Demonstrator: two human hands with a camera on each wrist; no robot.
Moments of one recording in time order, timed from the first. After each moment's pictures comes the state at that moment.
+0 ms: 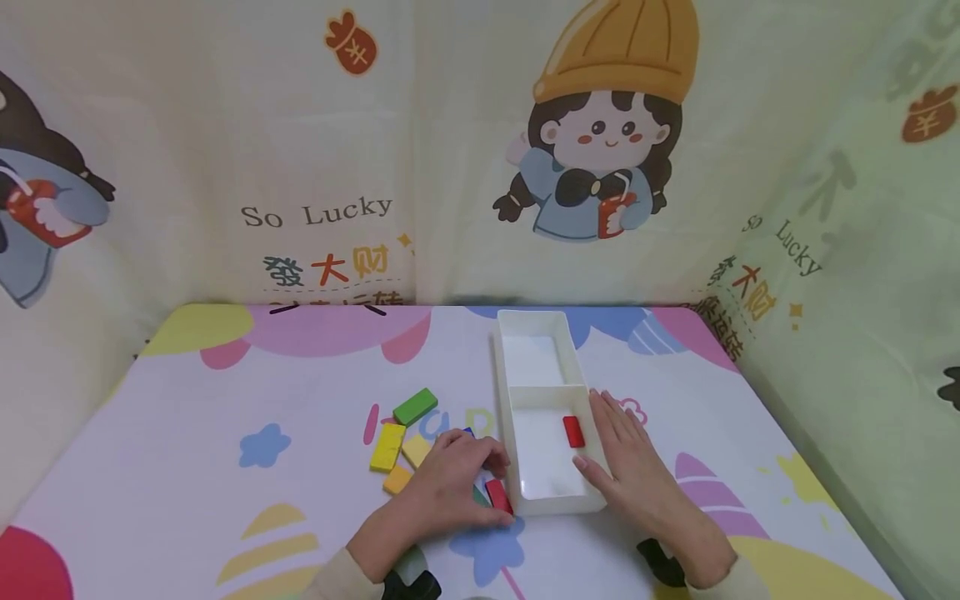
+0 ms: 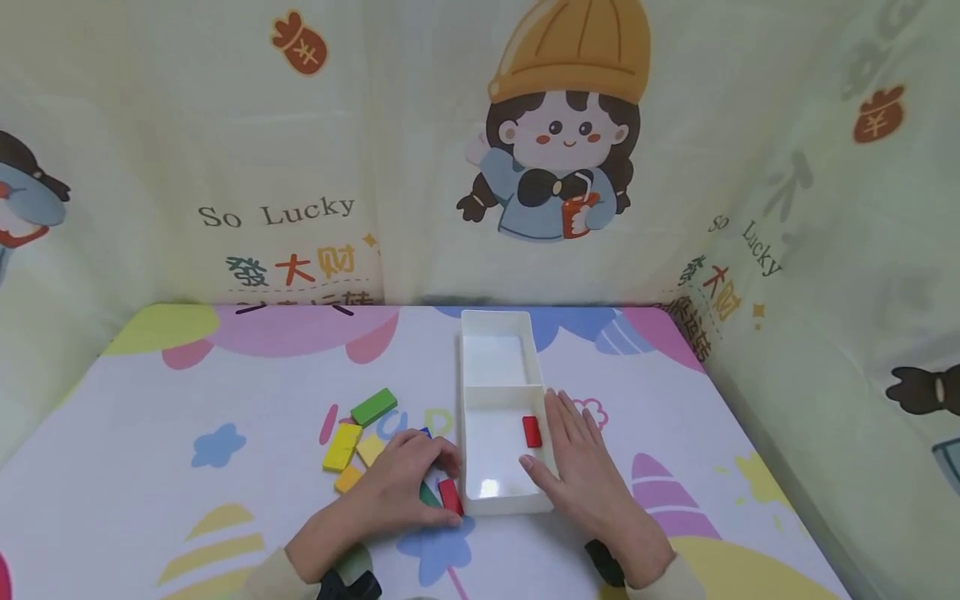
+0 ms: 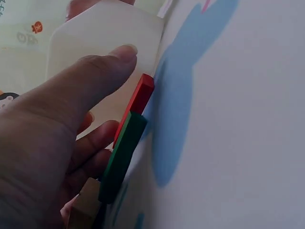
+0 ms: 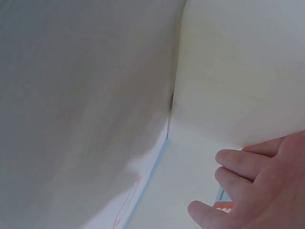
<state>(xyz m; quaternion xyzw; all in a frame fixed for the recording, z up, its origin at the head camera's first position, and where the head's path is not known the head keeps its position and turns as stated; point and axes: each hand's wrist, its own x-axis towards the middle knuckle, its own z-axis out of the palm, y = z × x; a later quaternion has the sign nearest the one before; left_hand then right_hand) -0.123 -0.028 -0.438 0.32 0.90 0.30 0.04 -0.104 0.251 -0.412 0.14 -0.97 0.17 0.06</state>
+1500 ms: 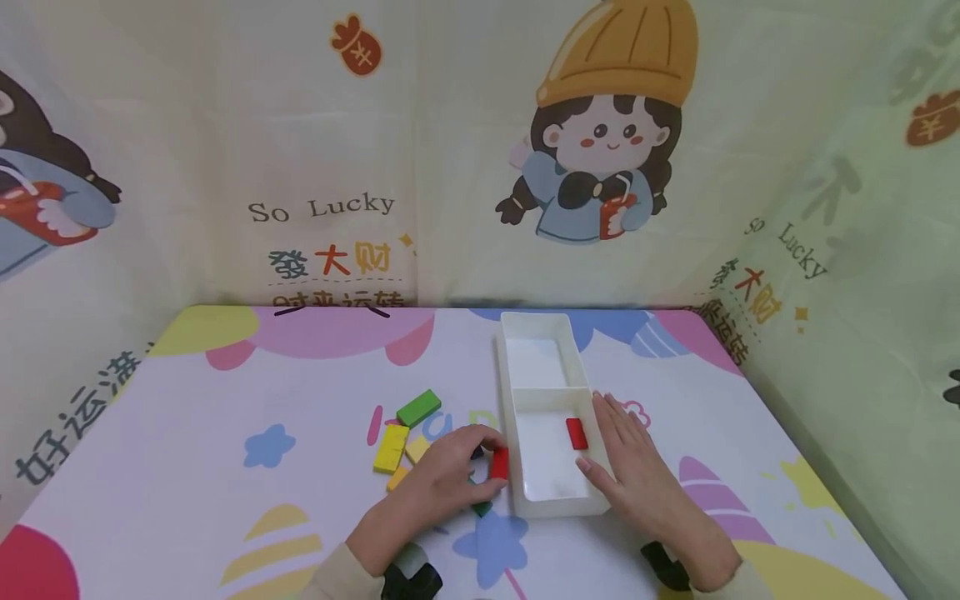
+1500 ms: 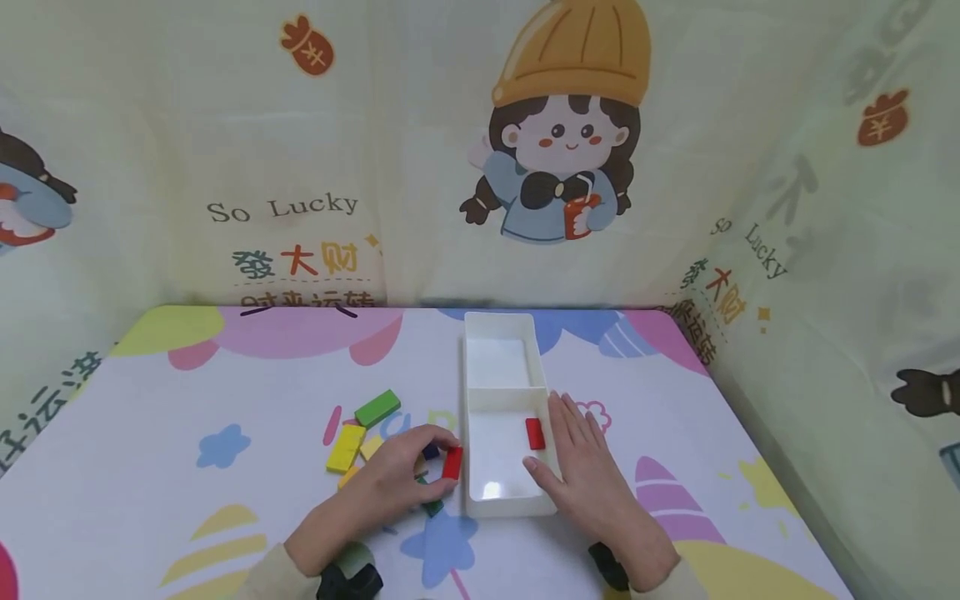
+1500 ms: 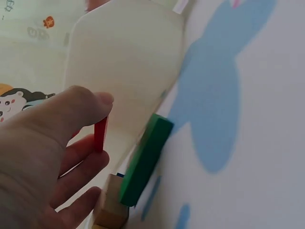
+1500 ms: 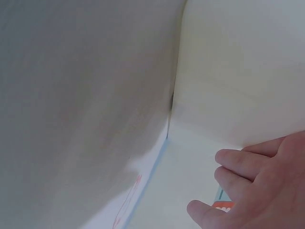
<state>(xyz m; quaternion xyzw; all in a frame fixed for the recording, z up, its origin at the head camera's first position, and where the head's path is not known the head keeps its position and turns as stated) -0.127 -0.034 -0.433 0.30 0.87 0.40 0.02 -0.102 0.252 -0.417 0.15 -0.97 0.19 0.06</state>
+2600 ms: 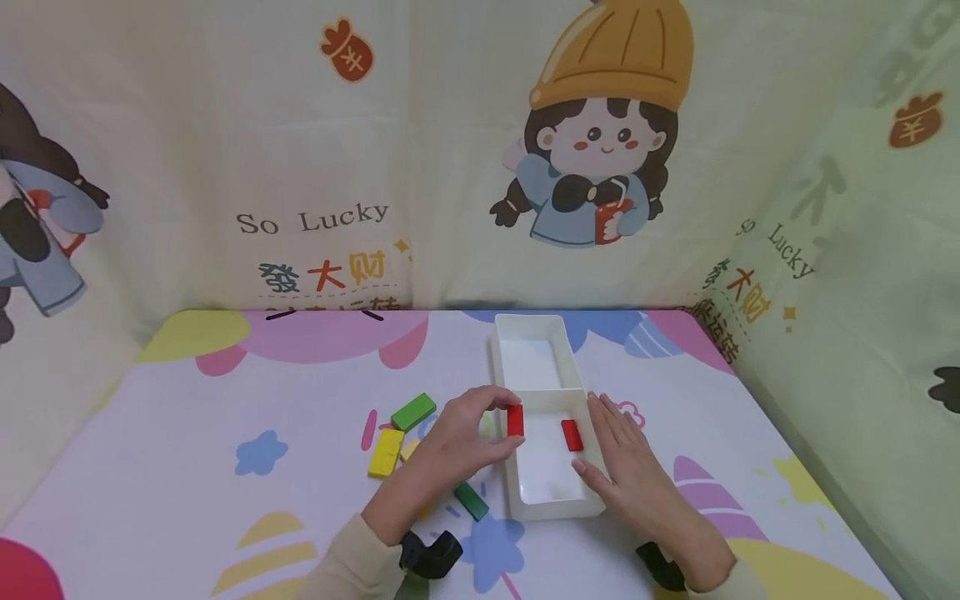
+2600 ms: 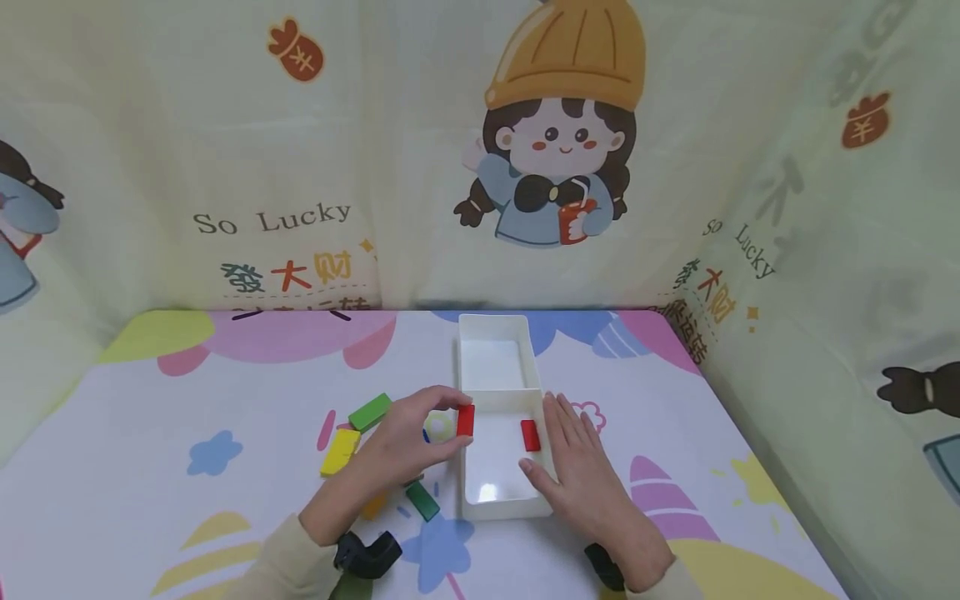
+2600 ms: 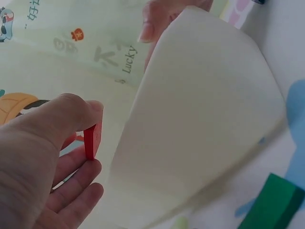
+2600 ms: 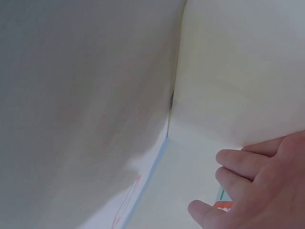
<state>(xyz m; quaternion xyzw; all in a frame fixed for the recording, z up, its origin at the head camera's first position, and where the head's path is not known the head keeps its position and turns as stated) -0.149 -0.013 -0.391 0.27 0.84 0.47 0.00 -0.102 0.250 -0.413 0.13 -0.98 0.18 0.05</state>
